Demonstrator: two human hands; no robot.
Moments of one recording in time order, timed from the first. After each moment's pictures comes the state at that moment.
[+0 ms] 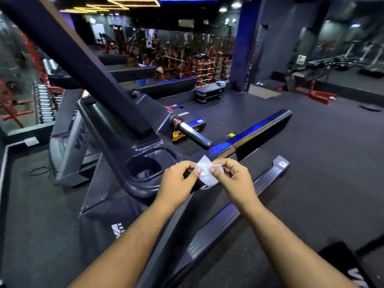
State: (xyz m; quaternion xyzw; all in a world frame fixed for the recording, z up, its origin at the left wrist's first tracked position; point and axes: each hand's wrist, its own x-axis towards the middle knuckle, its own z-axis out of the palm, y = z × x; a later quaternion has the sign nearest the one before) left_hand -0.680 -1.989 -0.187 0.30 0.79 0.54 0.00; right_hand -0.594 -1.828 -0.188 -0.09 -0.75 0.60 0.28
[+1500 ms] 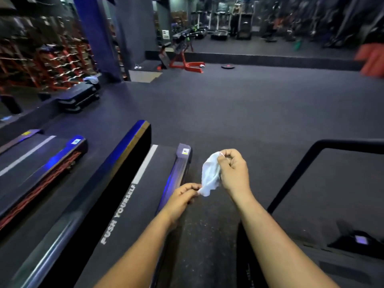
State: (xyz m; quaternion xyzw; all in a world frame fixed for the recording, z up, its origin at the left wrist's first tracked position) left_hand -0.668 -1.448 -0.288 0.34 0.55 0.54 0.53; right_hand -0.527 -1.357 -0.226 -0.46 -0.58 0.46 0.49
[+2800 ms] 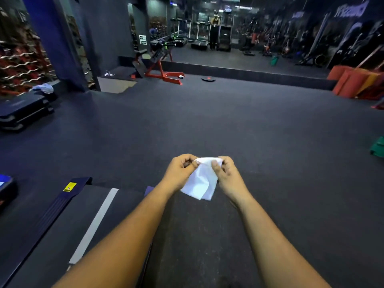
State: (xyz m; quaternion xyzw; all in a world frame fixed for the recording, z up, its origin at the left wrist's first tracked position) left_hand -0.777 -0.862 -0.236 0.52 0.58 0.51 0.36; right_hand -0.594 -0.831 -0.236 -0.43 -0.63 0.51 0.39
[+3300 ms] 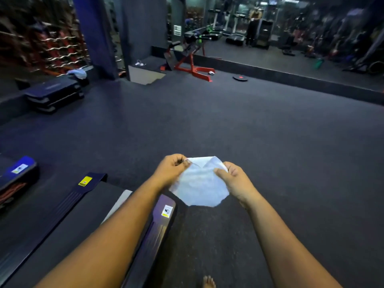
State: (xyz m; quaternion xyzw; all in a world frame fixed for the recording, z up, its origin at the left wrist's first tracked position) left_hand -0.938 -0.725 -0.254 0.47 0.66 0.48 0.34; right_hand -0.710 -0.652 -0.233 -0.39 -0.67 0.57 0.26
